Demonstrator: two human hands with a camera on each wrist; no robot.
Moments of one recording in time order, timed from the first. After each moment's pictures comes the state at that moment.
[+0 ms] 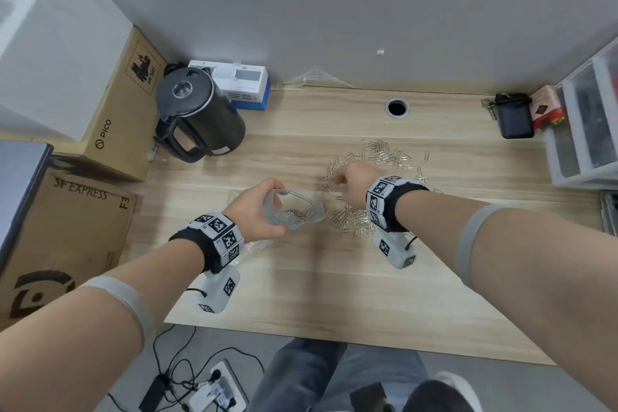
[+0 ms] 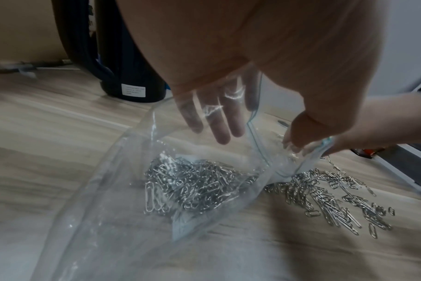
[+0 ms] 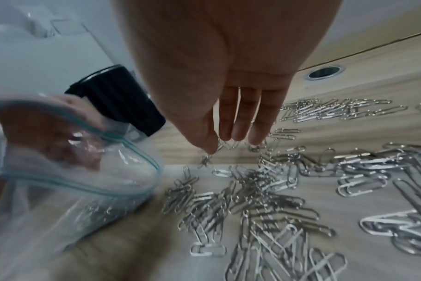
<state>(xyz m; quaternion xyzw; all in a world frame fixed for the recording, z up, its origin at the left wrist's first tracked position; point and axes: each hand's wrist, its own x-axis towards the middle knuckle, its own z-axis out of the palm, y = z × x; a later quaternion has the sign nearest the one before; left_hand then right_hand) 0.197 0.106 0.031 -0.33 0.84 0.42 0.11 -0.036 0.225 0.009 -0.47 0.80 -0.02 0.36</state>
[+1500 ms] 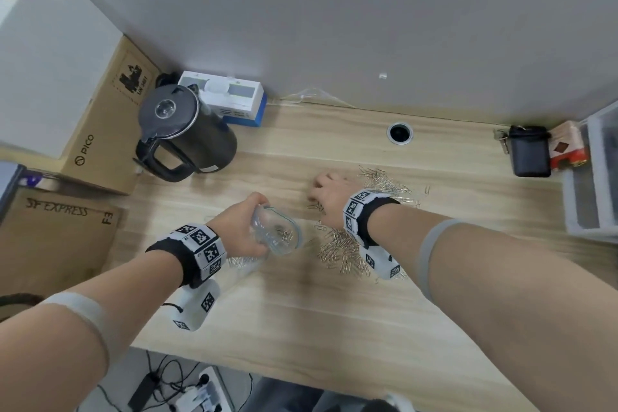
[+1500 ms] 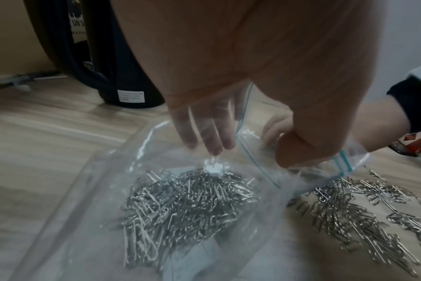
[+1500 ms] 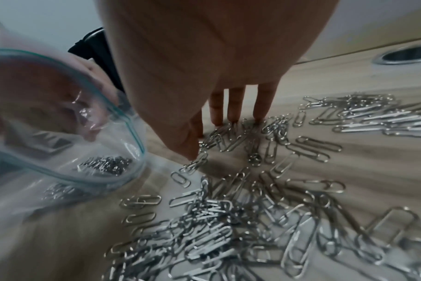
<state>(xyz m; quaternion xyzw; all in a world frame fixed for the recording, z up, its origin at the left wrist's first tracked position) 0.156 0.085 0.036 -0.38 0.83 0.36 0.21 -0.065 0.182 -0.020 -0.65 0.69 0.06 0.31</state>
